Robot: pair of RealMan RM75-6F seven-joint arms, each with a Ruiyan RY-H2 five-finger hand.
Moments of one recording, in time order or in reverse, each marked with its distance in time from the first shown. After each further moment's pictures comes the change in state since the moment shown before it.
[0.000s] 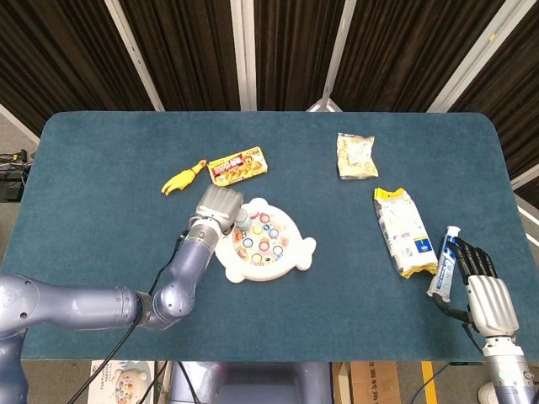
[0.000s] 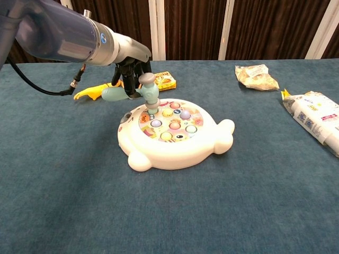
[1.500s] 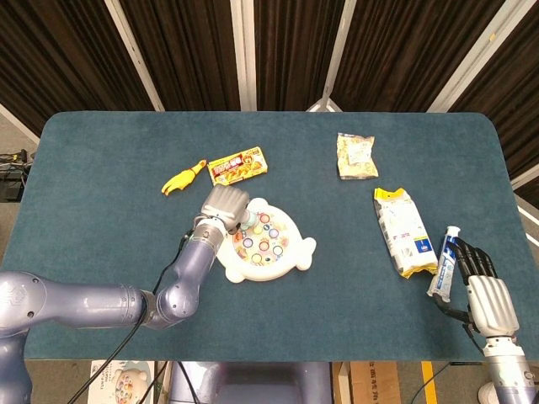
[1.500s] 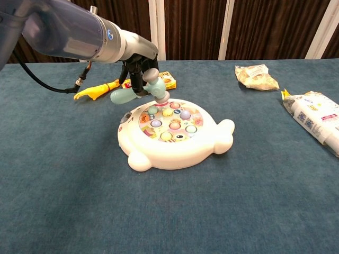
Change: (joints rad) left arm -0.067 0.004 0.044 0.006 -0.011 -0.014 -0.079; right arm 0.000 0.004 -0.001 0.002 -0.002 -0.003 0.017
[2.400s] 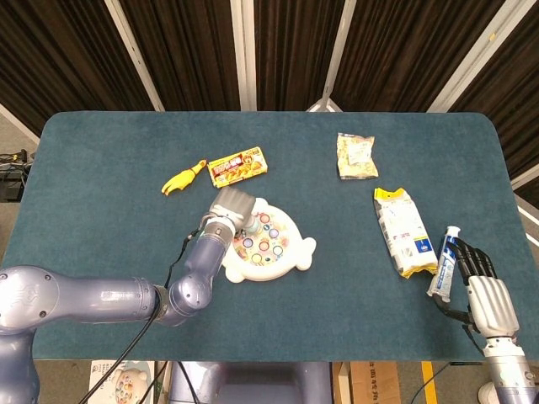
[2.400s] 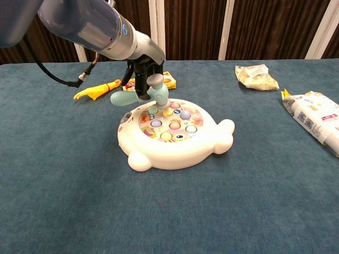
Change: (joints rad) left arm -0.133 0.028 0.035 0.032 -0.238 -0.064 0.136; right arm -0.001 0.005 -0.002 -0.004 -0.002 -0.002 0.013
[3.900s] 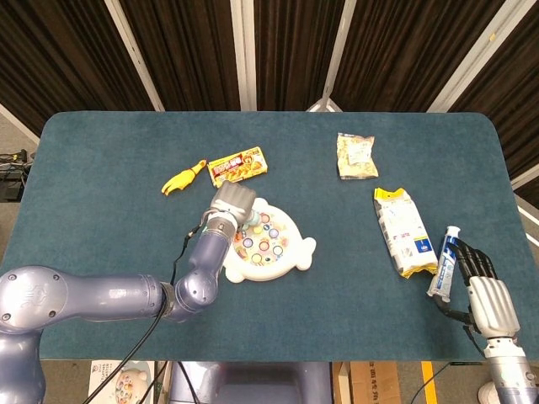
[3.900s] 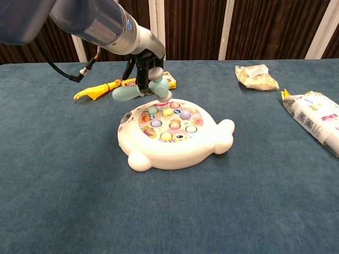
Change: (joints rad) left arm -0.021 -0.003 -0.006 0.035 -0.016 0.022 0.000; right arm -0.001 0.006 -0.002 -0.006 0.004 -0.006 0.011
